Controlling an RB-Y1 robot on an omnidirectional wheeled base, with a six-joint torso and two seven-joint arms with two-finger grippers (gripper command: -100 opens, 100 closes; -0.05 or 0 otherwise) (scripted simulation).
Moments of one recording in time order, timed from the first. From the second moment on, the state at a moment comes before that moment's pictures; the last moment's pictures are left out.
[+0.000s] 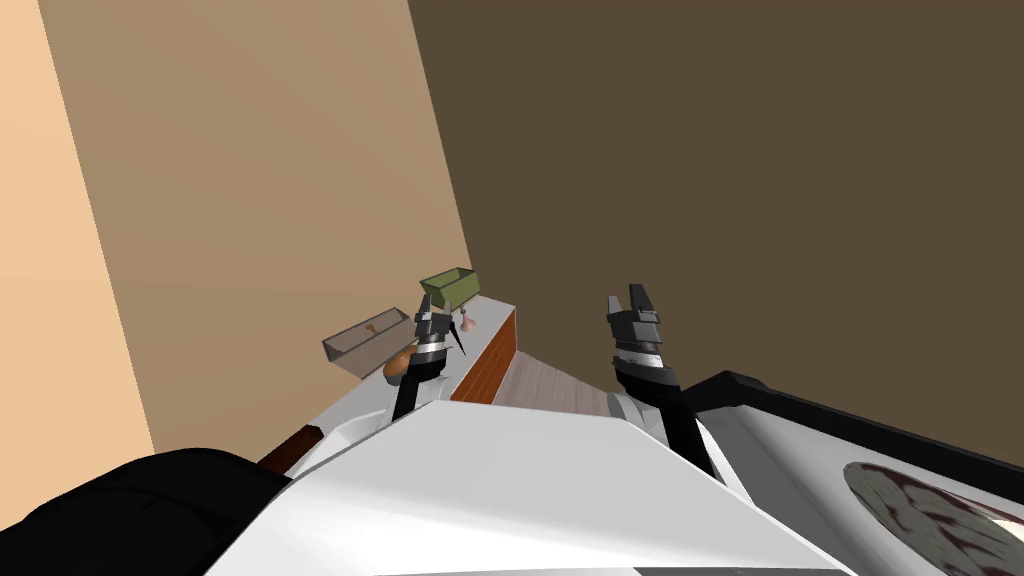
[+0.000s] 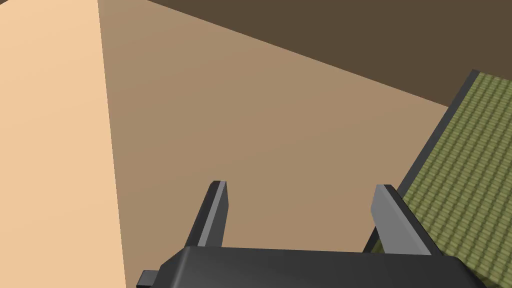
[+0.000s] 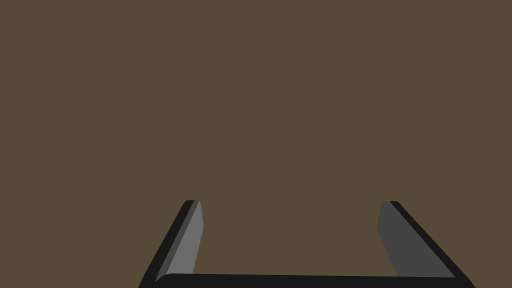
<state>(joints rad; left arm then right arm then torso) 0.48 0.00 0.02 -2.21 0.08 -0.46 0.17 0.51 -0.04 -0.01 -2.37 0.02 -0.39 0.08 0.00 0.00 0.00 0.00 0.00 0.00</state>
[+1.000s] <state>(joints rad) 0.49 0.14 0.00 -2.07 0.22 -0.50 0.33 0.51 -0.04 -0.01 -2.37 0.02 -0.39 0.08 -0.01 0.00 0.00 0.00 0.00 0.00</state>
